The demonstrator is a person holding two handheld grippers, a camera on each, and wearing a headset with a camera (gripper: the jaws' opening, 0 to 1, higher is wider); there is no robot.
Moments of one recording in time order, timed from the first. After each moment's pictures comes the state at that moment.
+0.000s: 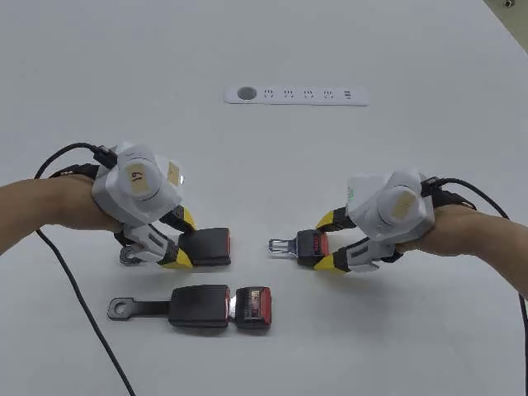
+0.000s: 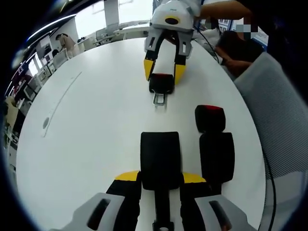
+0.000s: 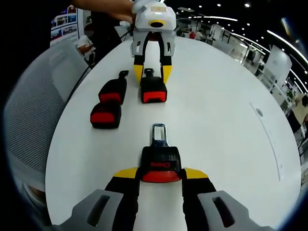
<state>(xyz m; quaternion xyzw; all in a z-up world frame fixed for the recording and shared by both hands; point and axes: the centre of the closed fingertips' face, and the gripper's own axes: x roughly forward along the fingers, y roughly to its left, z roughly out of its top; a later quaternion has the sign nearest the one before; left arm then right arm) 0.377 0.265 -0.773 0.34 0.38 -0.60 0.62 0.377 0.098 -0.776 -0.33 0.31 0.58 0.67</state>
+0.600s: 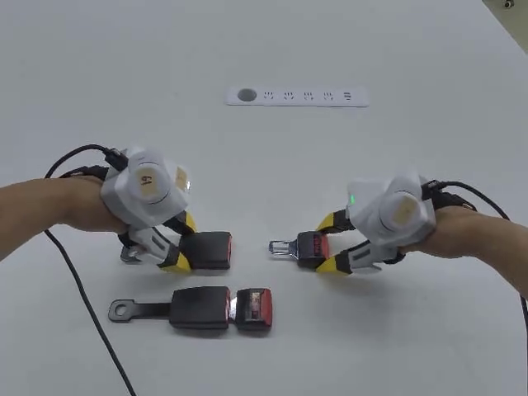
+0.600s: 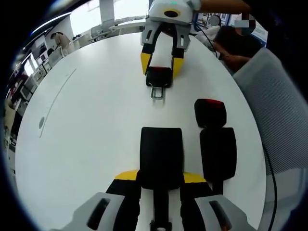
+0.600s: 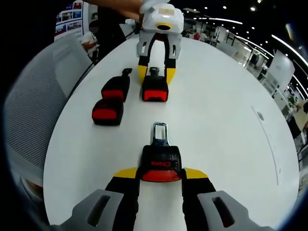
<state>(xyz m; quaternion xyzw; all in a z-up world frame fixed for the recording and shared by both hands) 0.374 0.266 -0.779 0.35 0.39 -0.60 0.60 0.378 0.098 -0.777 -0.34 0.30 0.59 0.67</state>
